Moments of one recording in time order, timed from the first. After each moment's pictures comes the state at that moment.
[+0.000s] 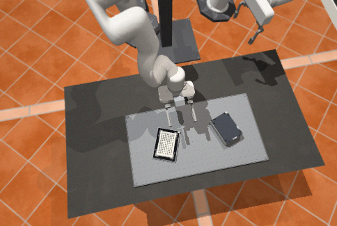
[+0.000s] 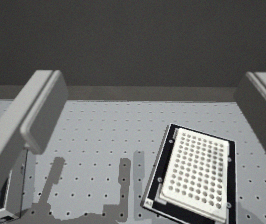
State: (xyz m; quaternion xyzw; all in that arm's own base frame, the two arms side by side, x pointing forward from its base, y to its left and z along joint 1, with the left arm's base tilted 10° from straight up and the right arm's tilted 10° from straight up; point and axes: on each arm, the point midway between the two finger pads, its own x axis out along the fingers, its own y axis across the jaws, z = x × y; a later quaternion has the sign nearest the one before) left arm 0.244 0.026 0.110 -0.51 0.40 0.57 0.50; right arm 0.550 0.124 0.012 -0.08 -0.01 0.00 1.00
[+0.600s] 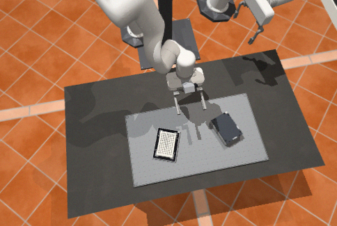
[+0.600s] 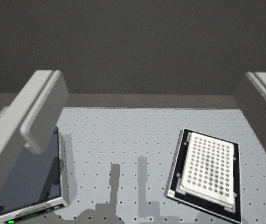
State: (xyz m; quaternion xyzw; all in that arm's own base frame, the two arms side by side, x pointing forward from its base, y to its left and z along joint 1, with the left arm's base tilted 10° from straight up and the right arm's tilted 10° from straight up) left arm 0.244 0.026 0.110 -0.51 0.40 0.57 0.50; right arm 0.516 0.177 0.058 -0.08 -0.01 0.00 1.00
